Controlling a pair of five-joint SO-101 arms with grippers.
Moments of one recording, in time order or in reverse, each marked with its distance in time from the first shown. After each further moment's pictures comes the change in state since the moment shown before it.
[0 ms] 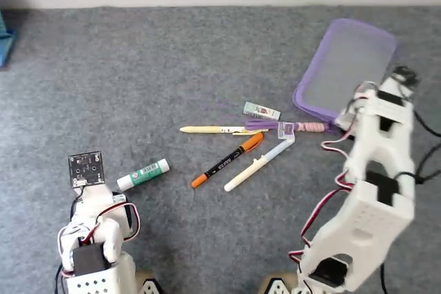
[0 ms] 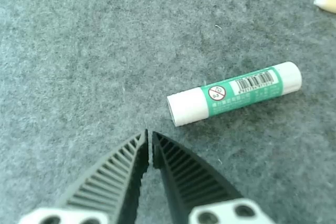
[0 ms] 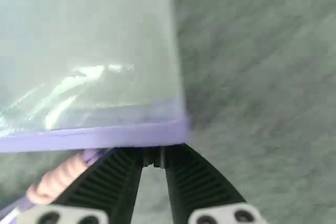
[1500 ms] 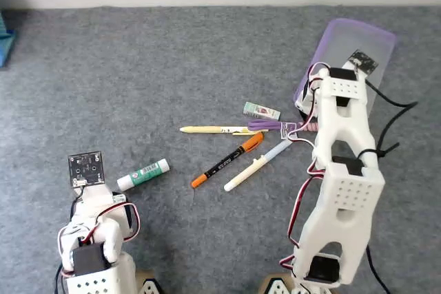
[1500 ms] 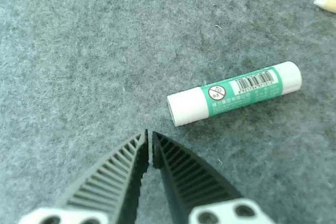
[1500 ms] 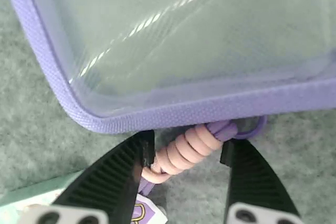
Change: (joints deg) left arm 0.0 0.0 0.0 0.0 0.0; right arm -14.9 14.1 -19.7 13.0 -17.5
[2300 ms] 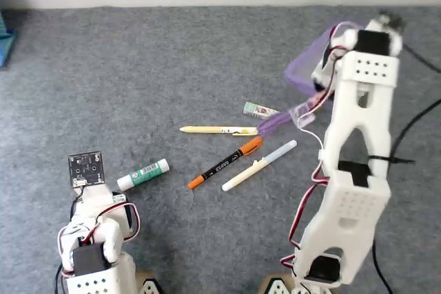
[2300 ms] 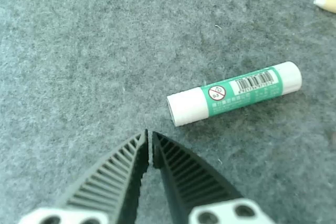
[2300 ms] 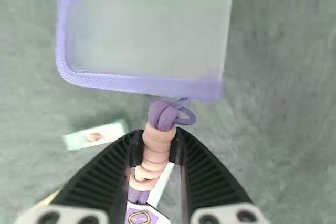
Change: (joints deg) left arm 0.0 0.0 0.0 0.0 0.0; right arm 1.1 -10.4 -28.7 28.5 8.1
